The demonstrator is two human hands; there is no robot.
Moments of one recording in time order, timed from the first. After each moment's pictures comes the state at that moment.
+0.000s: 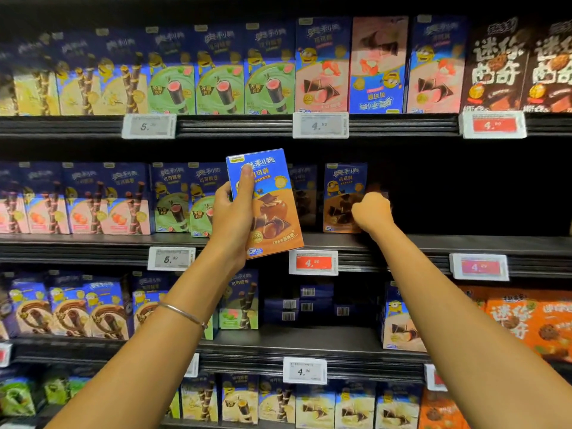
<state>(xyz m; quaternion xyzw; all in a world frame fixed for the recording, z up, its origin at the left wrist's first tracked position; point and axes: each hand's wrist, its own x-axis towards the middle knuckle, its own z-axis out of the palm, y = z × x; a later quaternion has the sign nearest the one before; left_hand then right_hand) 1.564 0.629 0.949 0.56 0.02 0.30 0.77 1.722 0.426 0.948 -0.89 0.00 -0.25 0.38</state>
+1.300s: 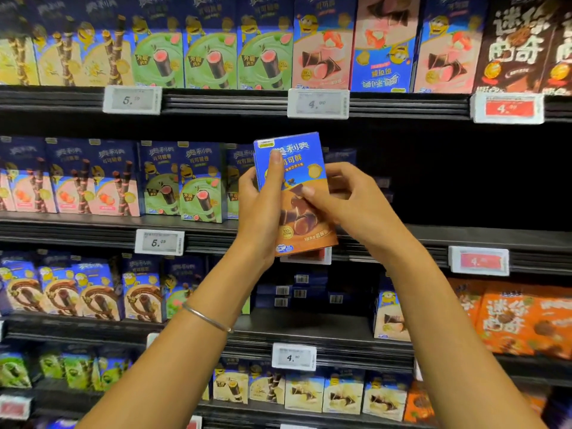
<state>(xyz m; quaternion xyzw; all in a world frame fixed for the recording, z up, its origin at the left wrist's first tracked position) 1.569 0.575 0.944 0.53 -0.03 0.29 0.79 1.592 0.436 0.956 -0.74 -0.30 -0.14 0.58</state>
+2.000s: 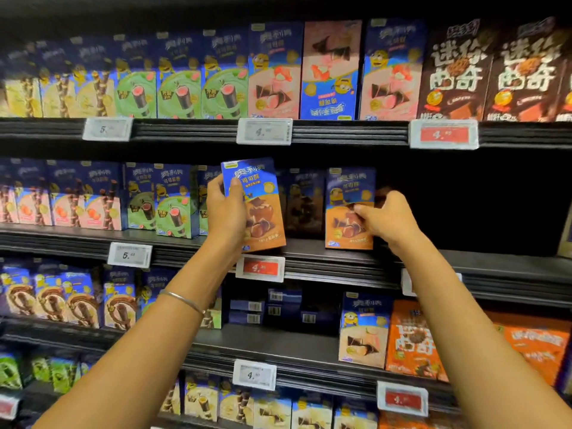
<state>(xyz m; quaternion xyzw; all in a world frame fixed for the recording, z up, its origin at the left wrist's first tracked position) 1.619 0.557 0.953 0.57 0.05 0.43 0.70 1.715 0.316 0.958 -0.80 -0.09 -0.21 0.56</state>
